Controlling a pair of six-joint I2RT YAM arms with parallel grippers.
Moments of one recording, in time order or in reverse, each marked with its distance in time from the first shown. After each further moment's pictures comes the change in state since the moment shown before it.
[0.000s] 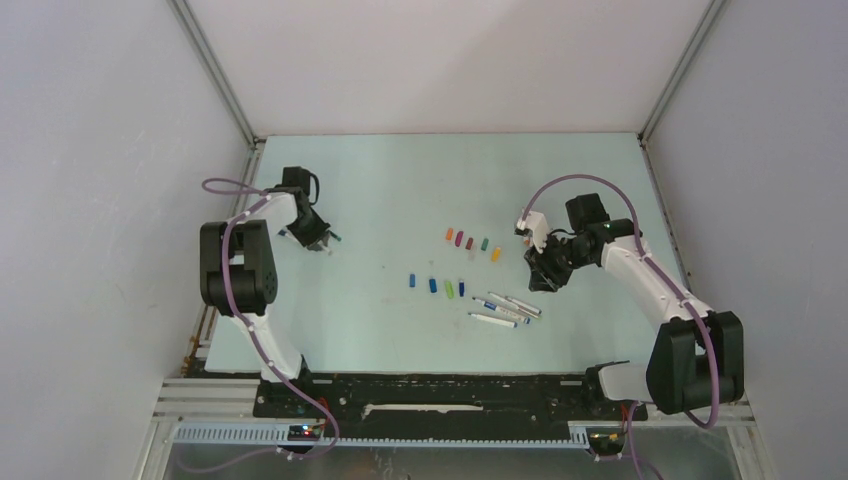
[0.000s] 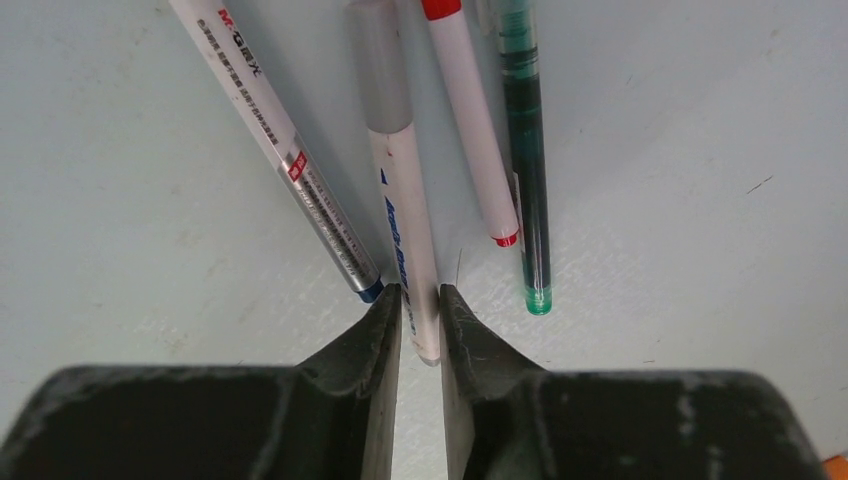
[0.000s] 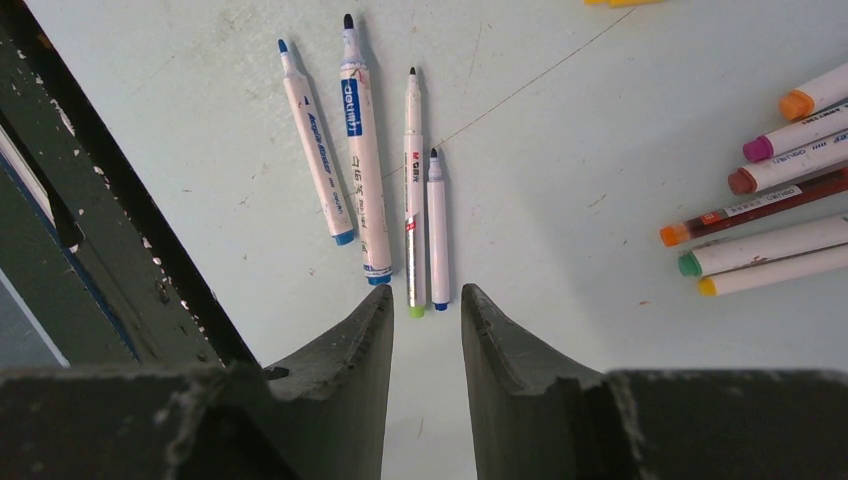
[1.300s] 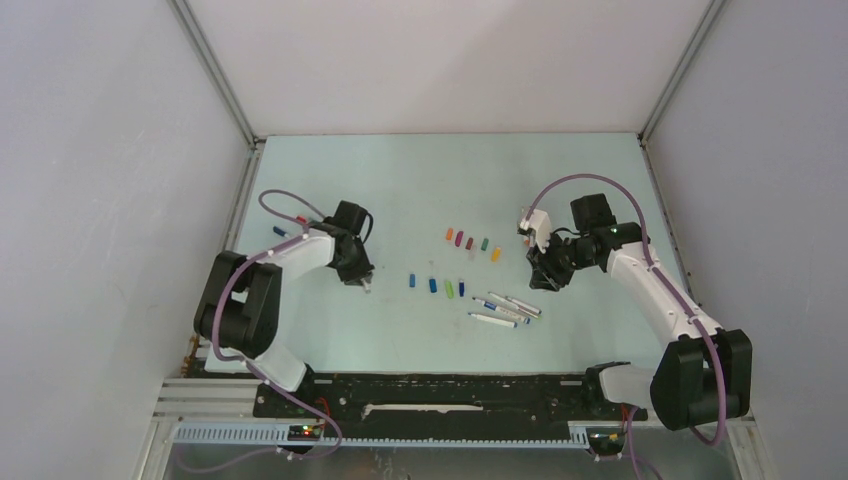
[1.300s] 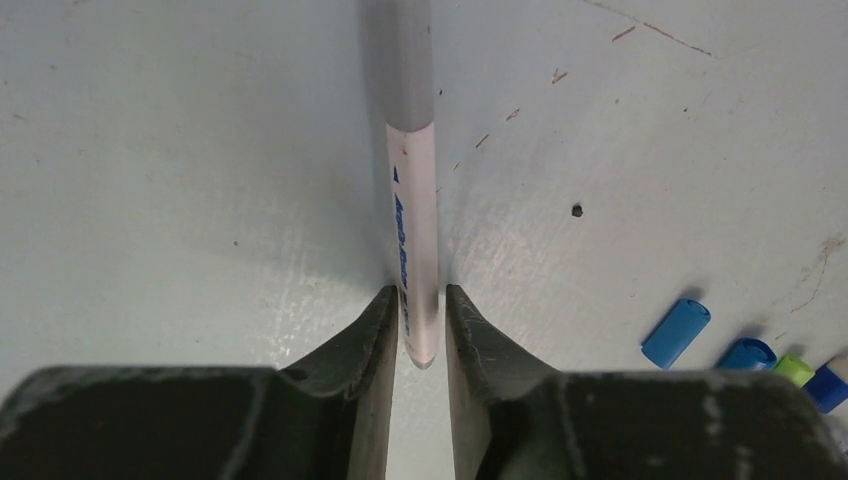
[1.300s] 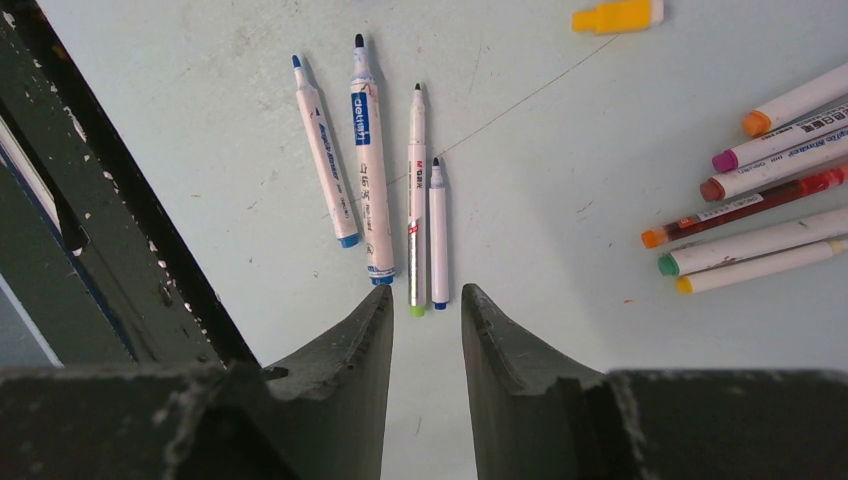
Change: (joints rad) left arm -0.369 -0.253 -0.325 0.052 0.031 0.013; right arm 0.000 -0.072 0.000 -0.008 -0.011 -0.004
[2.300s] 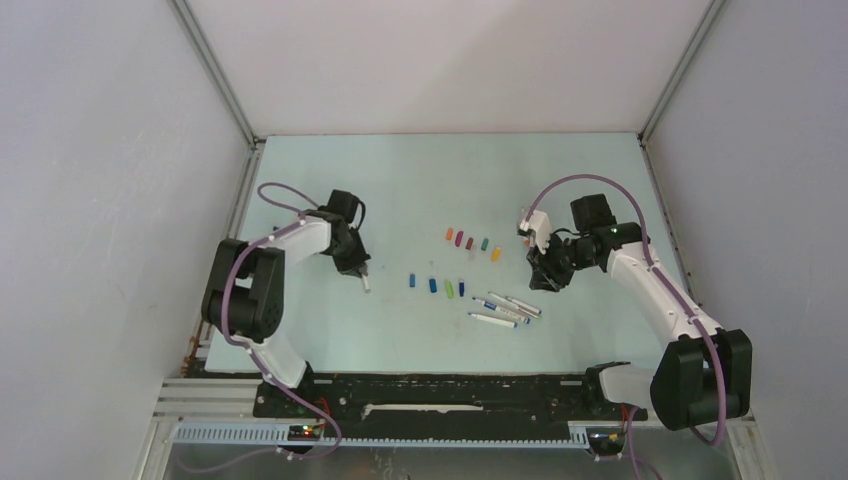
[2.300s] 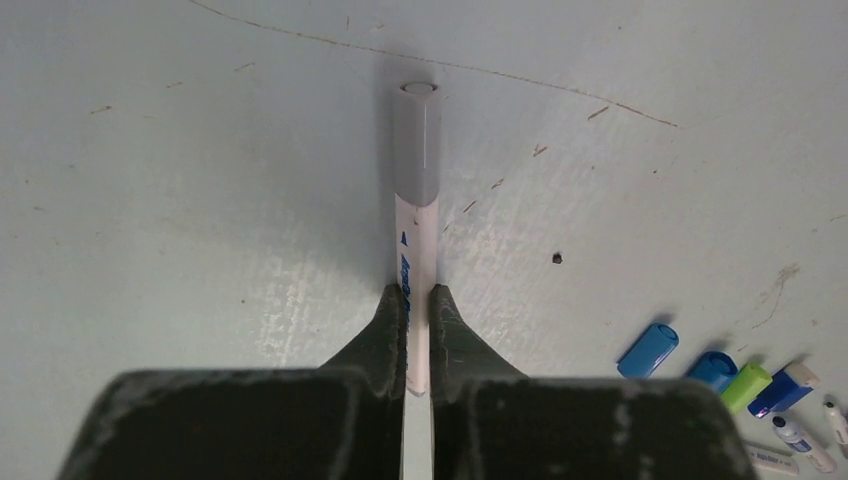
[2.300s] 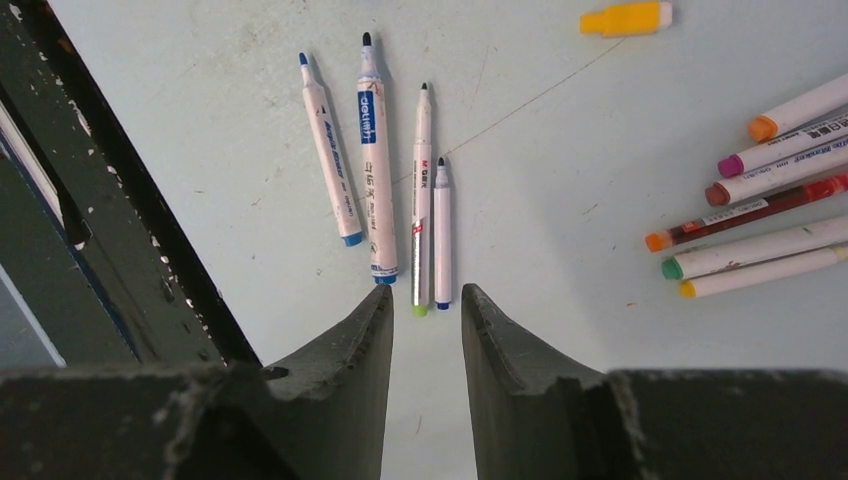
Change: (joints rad) left arm 0.080 0.095 0.105 -0.038 0.083 0.063; right arm 0.000 0.000 0.000 -0.008 -0.006 -0.015
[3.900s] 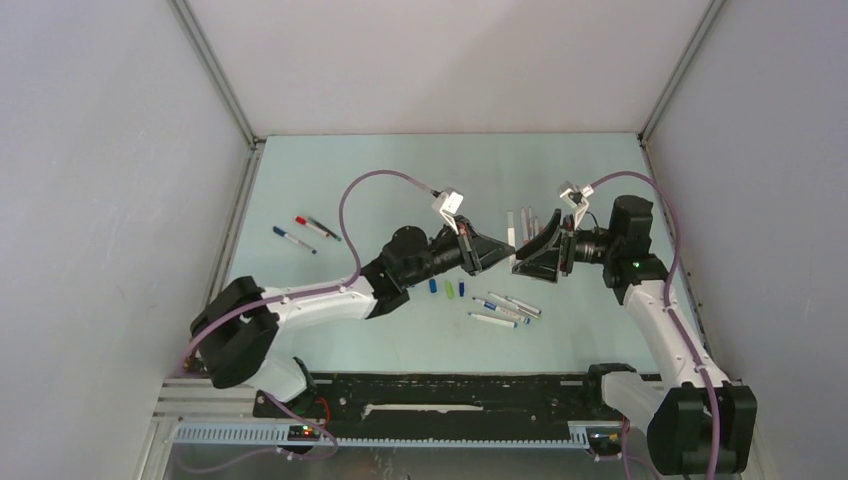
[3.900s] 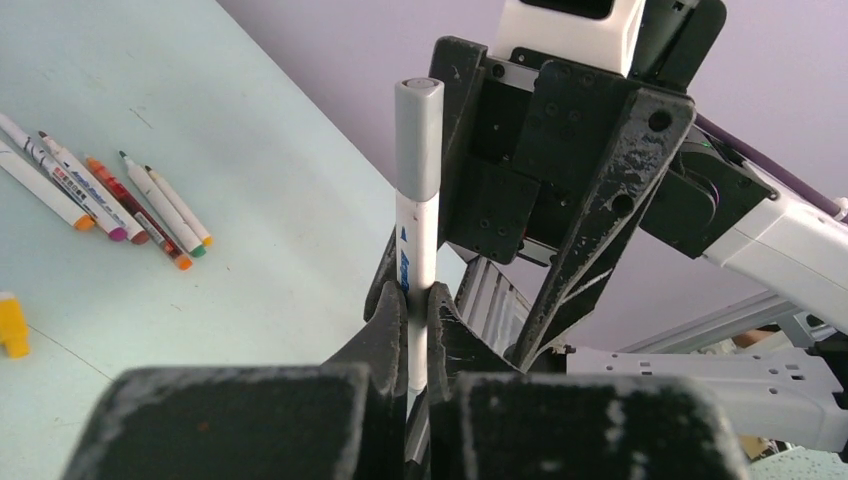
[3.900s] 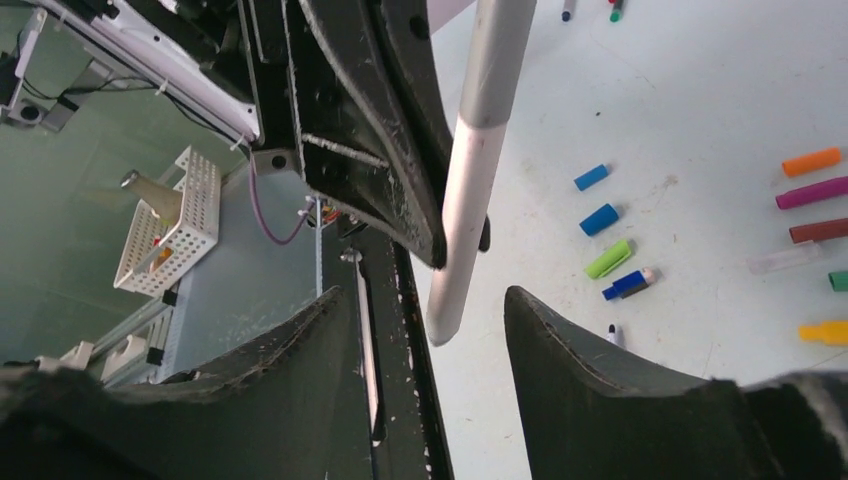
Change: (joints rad) left arm -0.708 -0.231 -0.163 1.283 0.169 -0.142; right arm -0.154 -0.225 -0.213 0.749 -0.768 0.888
